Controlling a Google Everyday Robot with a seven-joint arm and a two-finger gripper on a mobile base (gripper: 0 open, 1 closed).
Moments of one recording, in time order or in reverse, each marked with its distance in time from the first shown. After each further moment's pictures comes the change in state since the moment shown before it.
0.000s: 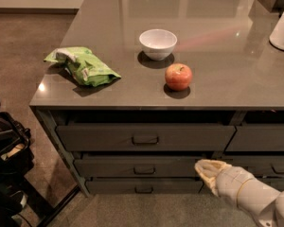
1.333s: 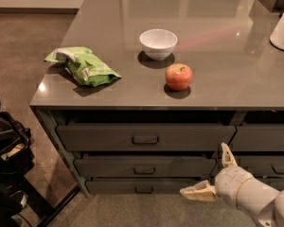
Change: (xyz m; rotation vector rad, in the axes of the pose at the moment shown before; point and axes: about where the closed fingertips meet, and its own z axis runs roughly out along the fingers) arm 0.001 -0.001 0.000 0.002 0.001 0.002
